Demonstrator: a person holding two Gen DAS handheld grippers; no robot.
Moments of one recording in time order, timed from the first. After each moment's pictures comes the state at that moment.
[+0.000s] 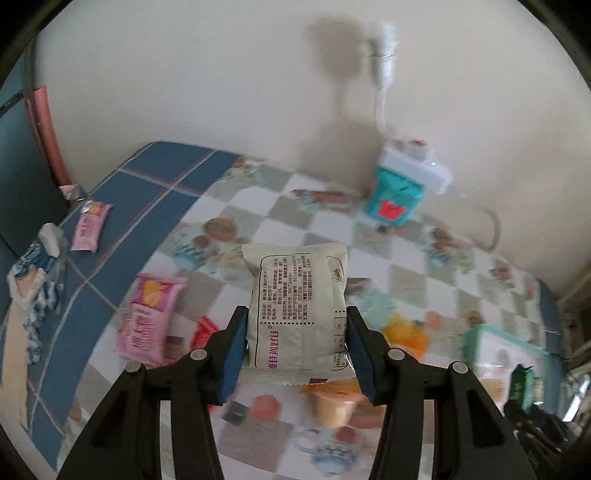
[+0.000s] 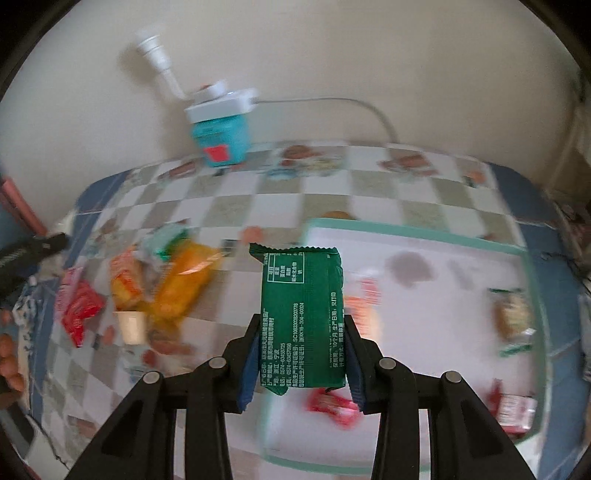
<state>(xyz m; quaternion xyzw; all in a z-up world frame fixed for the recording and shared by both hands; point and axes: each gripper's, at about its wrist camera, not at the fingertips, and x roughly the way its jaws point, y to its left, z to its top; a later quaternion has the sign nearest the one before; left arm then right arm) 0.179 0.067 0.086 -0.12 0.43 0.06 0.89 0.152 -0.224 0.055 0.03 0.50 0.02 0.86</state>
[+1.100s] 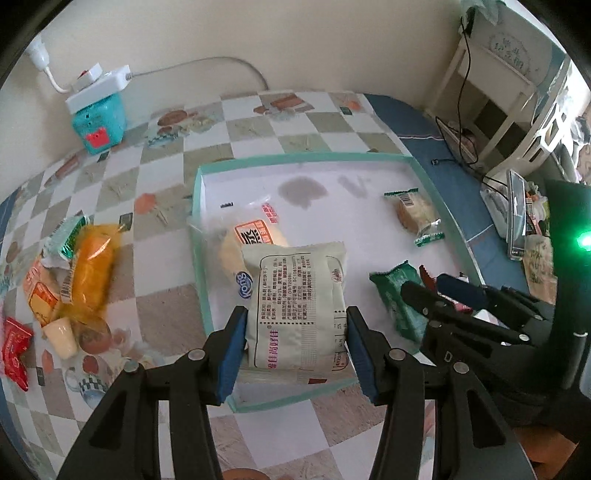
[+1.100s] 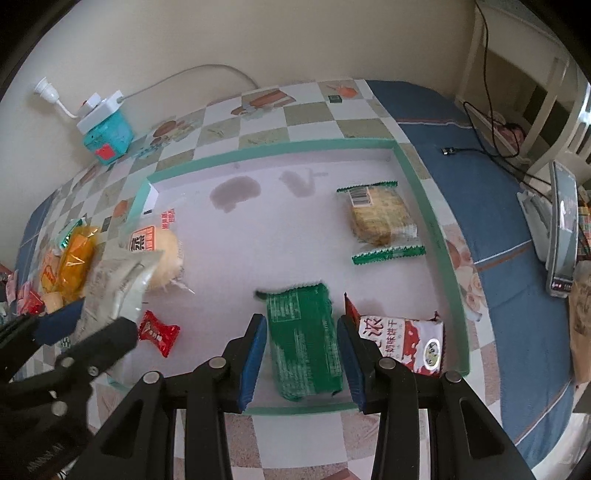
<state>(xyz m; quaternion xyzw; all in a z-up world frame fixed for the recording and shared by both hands) 0.125 -0.207 0.036 0.05 0.54 -0.21 0.82 0.095 -0.356 0.024 0.08 0.55 -0.08 0.82</state>
